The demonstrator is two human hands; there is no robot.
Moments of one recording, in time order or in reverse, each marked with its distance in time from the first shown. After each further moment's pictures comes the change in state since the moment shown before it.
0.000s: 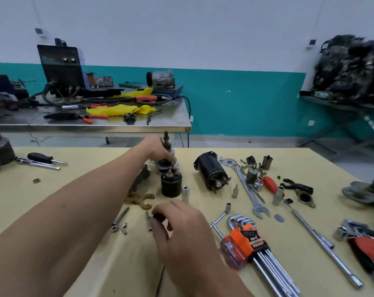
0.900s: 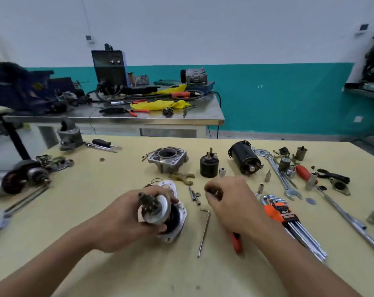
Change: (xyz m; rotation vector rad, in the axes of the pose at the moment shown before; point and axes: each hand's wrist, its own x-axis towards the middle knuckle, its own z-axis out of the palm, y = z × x) left_hand -0.293 -0.099 -0.020 -0.417 -0.085 0.497; right_hand 0.007 0.011 -0.019 -0.094 -0.162 0.114
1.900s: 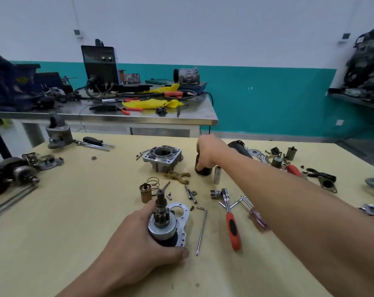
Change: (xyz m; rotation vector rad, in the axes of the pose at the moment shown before) left_hand -0.015 0.002 0.056 -0.008 0.278 -0.276; right_hand 0.143 0.005 0.007 -0.473 -0.295 0.186
